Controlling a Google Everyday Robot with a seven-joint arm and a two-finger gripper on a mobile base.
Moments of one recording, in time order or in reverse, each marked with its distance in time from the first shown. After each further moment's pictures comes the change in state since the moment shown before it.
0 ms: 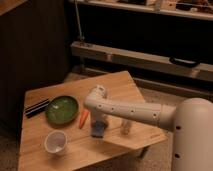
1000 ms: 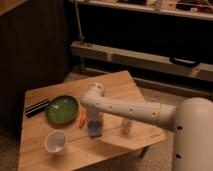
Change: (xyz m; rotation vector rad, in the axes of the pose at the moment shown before) arm 0.002 -0.021 -0.022 0.095 0.017 -0.045
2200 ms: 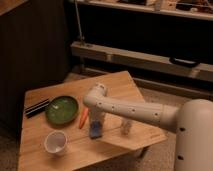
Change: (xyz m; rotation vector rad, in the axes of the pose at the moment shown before) arm -0.004 0.009 0.002 -0.033 -0.028 -0.048
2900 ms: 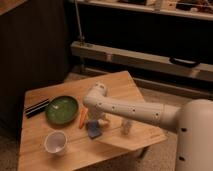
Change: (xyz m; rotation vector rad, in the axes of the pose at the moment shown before) arm -0.001 -0.011 -0.010 0.070 0.051 -0.085
